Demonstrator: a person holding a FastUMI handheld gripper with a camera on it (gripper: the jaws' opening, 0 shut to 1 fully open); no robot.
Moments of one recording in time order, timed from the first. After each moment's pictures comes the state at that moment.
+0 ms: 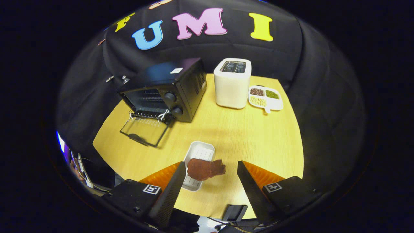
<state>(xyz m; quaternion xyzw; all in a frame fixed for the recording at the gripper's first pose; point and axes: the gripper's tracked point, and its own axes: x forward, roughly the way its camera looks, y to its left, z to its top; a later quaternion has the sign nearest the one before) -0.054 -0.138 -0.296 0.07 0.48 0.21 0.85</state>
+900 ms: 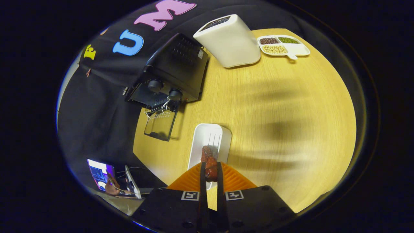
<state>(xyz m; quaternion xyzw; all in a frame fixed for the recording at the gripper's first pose) -0.055 -0.111 -0.355 0.25 0.57 0.29 0.72</state>
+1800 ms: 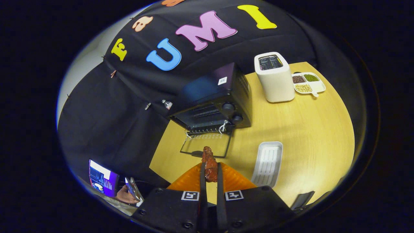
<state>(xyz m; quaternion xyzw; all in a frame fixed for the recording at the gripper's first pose) -0.080 0.000 -0.190 0.28 0.42 0.31 0.80</state>
